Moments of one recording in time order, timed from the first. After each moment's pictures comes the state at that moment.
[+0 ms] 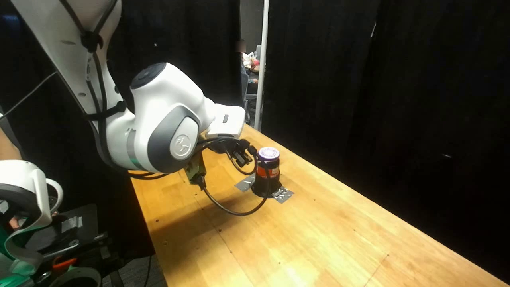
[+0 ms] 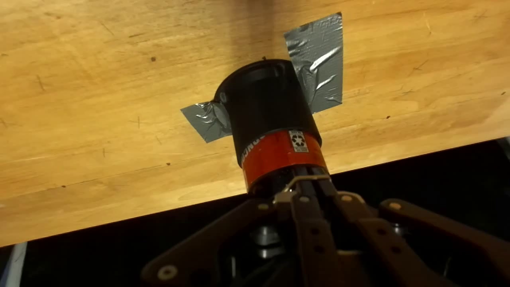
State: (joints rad) arm 0.61 0.33 -0.53 -2.55 -0.44 3.63 0.71
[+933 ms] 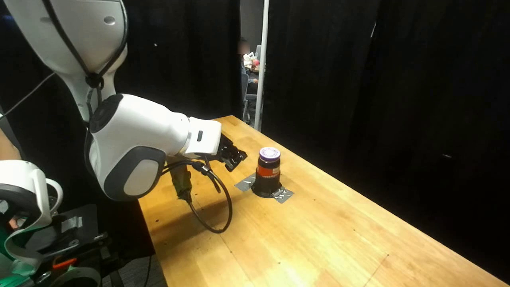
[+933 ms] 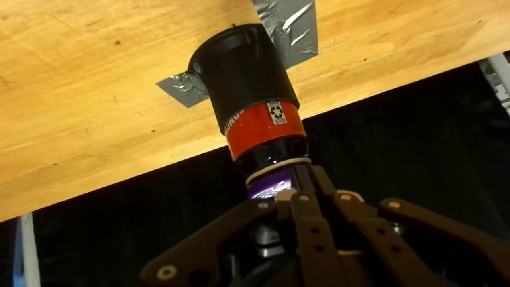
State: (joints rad) arm 0.16 0.41 0.04 -2.66 -0.01 4.06 0.36
